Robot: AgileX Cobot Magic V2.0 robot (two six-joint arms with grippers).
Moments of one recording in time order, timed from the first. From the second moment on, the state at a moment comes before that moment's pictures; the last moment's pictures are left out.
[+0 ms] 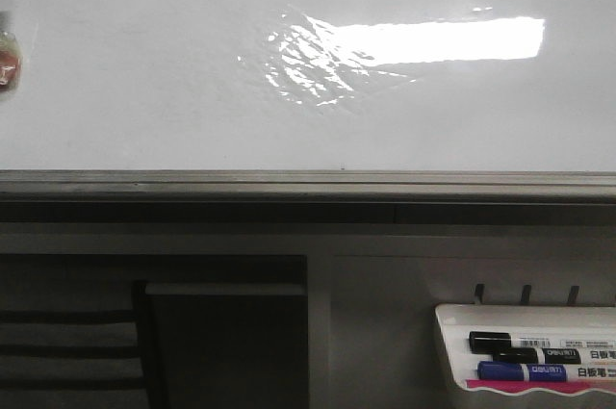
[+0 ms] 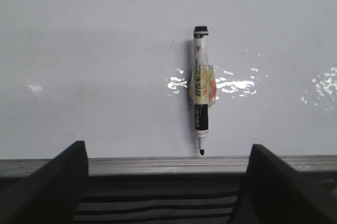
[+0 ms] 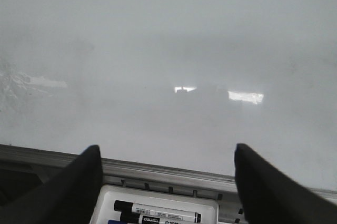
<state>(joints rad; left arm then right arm) -0.02 0.58 -0.58 -0.15 0.49 0.11 0.01 0.47 -0.62 0.07 0.57 -0.07</state>
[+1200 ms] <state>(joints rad) -0.19 1.31 -0.65 -0.18 0.02 0.16 0.01 0.47 -0.62 0.07 0.57 -0.07</state>
